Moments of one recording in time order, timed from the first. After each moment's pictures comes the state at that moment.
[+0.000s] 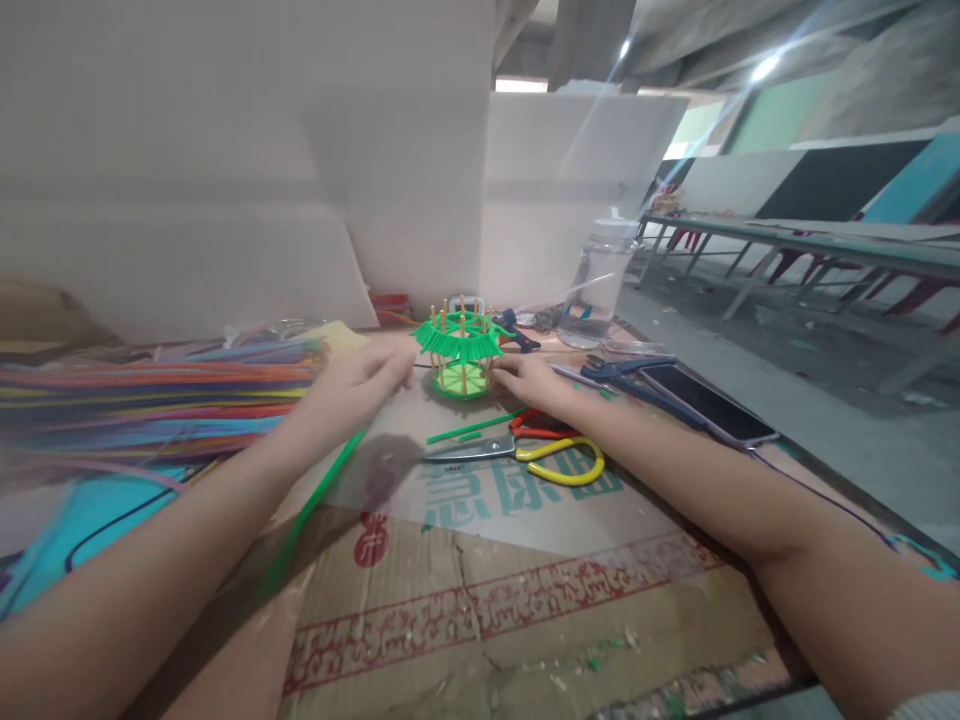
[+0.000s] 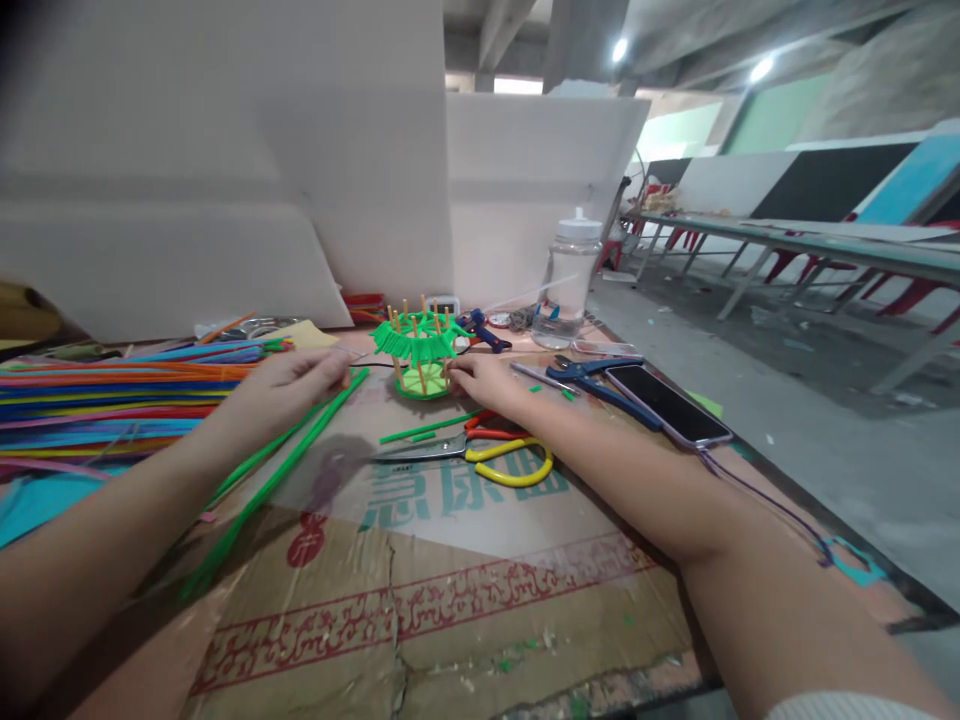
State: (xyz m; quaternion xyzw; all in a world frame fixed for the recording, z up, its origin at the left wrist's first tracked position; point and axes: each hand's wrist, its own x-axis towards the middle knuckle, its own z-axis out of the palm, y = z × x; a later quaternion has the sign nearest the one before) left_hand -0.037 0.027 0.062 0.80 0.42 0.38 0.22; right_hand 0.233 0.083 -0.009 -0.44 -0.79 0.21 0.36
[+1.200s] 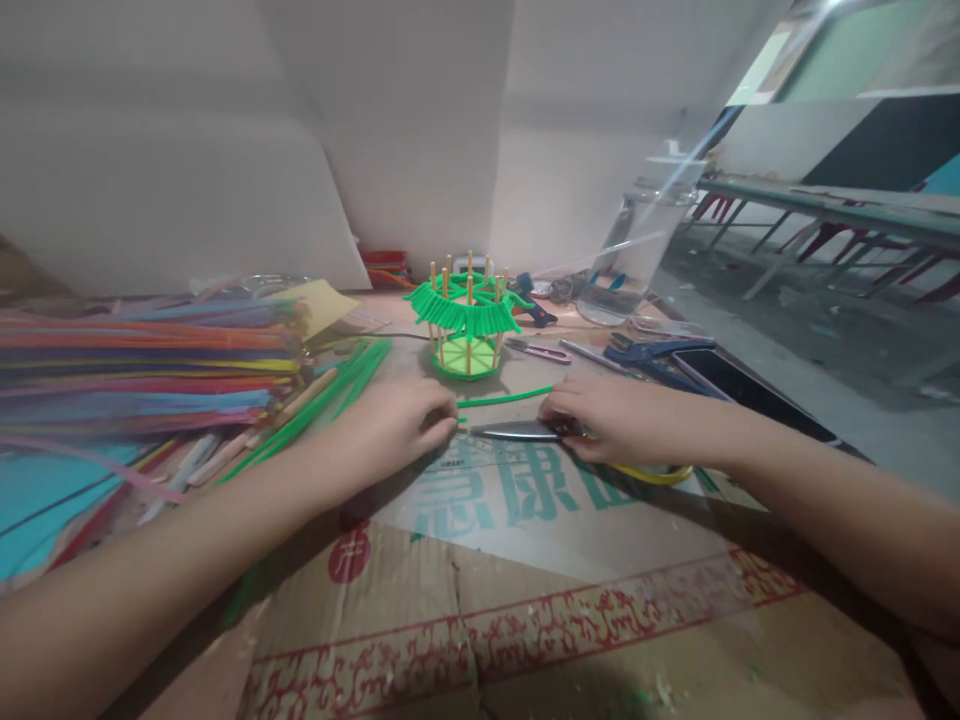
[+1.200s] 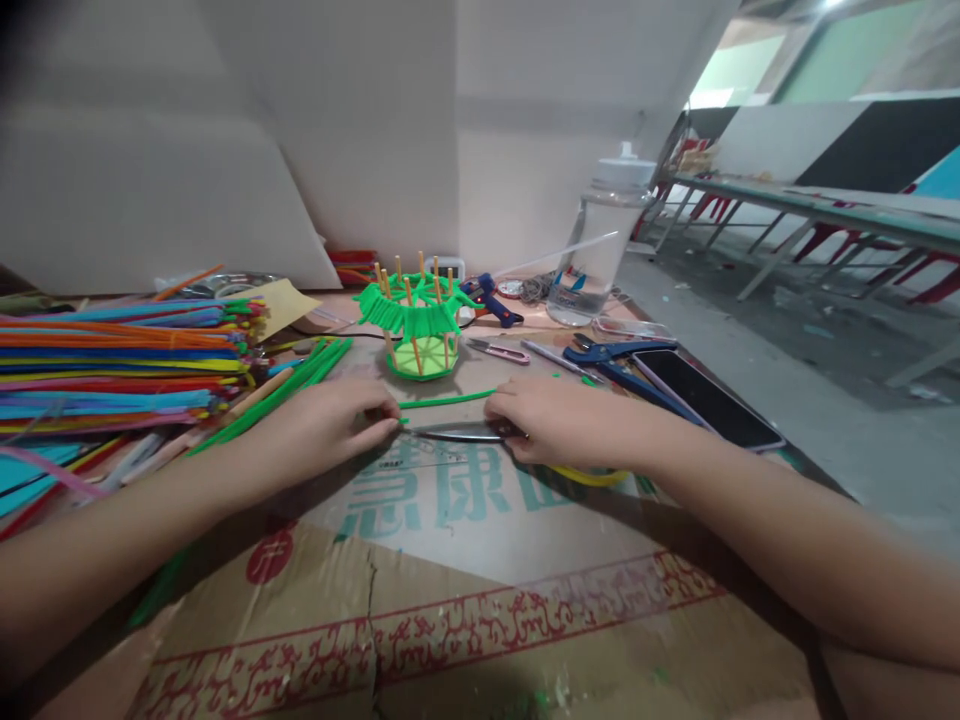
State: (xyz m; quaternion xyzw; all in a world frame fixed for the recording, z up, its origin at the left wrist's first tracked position) left_hand -0.010 0.026 0.011 0.92 0.37 0.12 0.07; right_hand 0.276 0.001 0.033 -0.36 -0.93 0.07 0.05
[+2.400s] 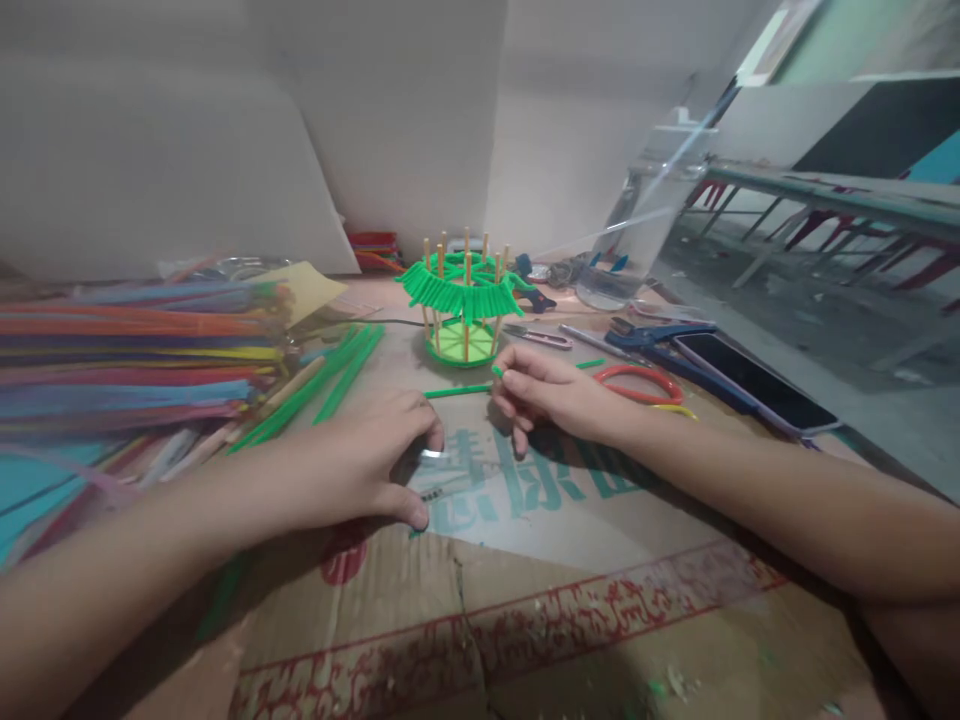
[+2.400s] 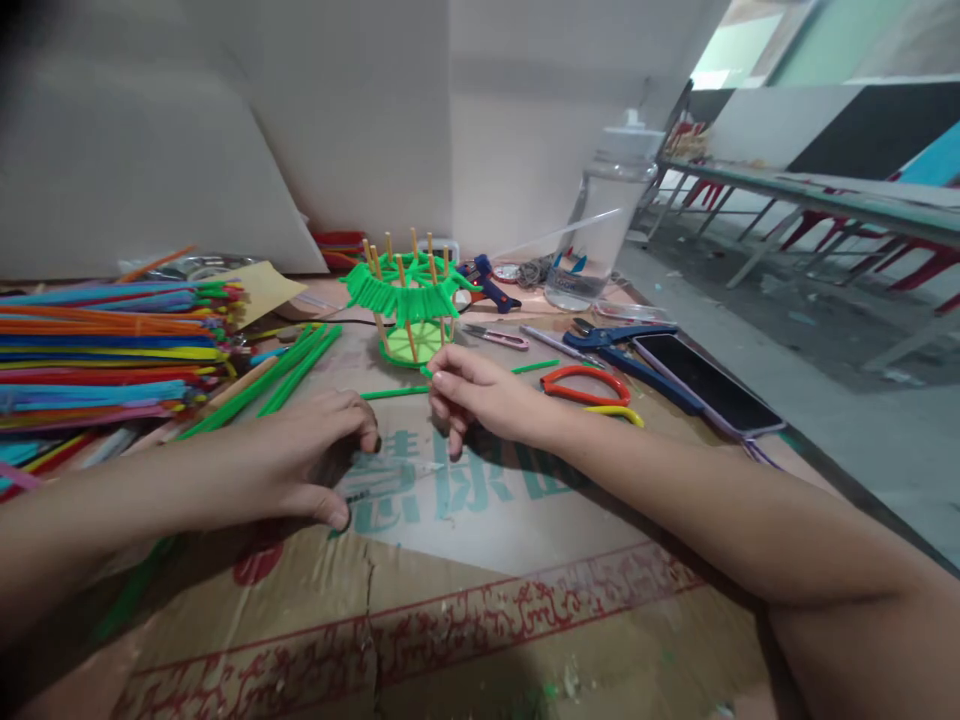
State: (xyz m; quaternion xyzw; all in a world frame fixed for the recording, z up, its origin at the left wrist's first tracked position) left_hand -0.034 0.005 0.026 0.90 0.34 0.00 0.25; right_hand 0.216 0.015 -0.006 -0.31 -0.67 0.59 0.35
